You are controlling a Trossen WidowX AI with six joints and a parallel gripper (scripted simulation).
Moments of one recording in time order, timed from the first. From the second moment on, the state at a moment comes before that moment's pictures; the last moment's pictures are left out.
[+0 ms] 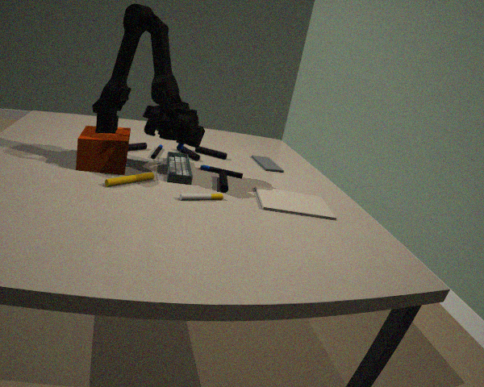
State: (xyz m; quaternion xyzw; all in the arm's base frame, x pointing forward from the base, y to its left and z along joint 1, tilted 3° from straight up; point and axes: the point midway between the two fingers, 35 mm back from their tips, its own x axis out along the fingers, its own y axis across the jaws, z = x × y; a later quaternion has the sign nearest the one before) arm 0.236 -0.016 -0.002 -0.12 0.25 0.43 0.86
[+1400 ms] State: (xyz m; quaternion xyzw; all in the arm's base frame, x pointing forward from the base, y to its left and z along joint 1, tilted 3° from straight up) arm 0.234 -0.015 -0.021 -0.12 0.25 0.43 0.86
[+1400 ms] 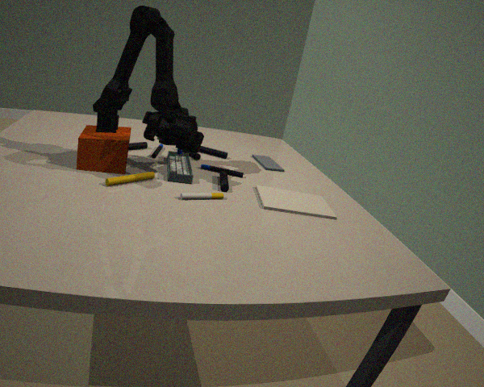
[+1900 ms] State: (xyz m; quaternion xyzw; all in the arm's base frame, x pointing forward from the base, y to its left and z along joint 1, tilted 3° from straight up) arm 0.234 -0.014 -0.008 -0.11 0.25 0.43 0.86
